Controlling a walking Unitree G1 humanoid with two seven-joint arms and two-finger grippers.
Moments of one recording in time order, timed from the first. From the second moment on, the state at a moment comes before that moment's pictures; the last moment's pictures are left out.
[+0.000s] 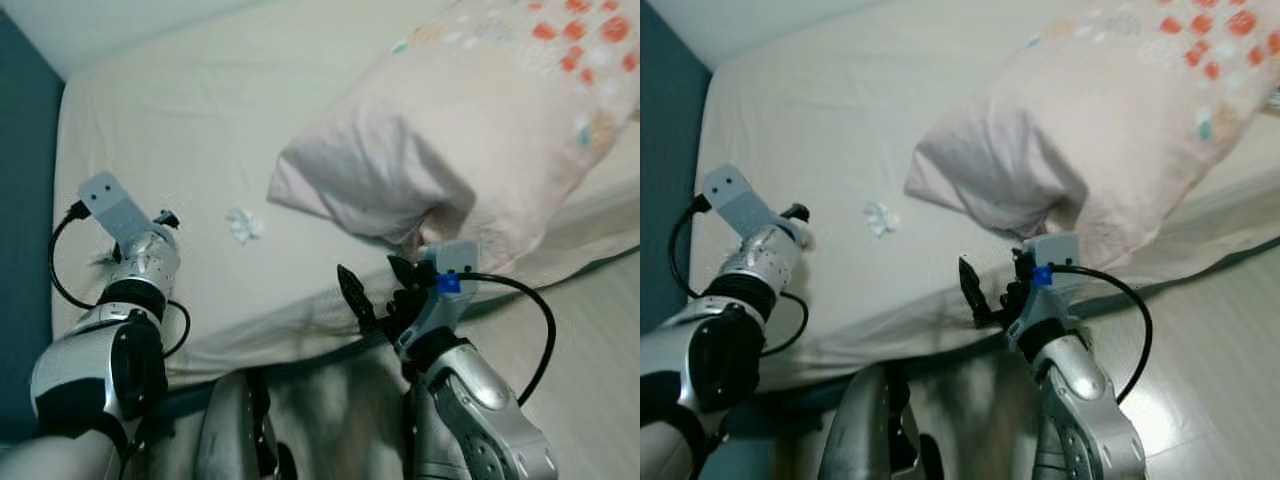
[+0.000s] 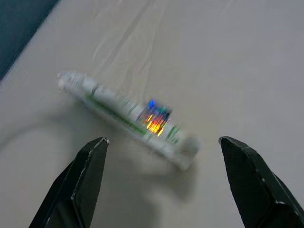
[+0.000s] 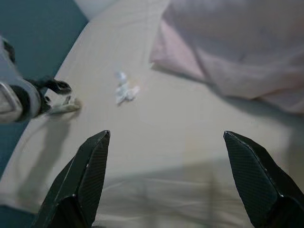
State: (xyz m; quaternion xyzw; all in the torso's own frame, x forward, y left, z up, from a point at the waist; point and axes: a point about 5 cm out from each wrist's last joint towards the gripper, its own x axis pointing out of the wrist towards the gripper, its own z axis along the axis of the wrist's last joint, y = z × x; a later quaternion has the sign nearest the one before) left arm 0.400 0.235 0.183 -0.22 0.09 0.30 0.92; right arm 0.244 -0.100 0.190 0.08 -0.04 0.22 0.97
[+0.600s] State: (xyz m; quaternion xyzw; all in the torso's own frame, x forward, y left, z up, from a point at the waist) left arm 0.414 0.229 0.232 -0.38 0.02 0.26 0.89; right arm 0.208 -0.095 0.200 0.10 -0.03 0.21 0.97
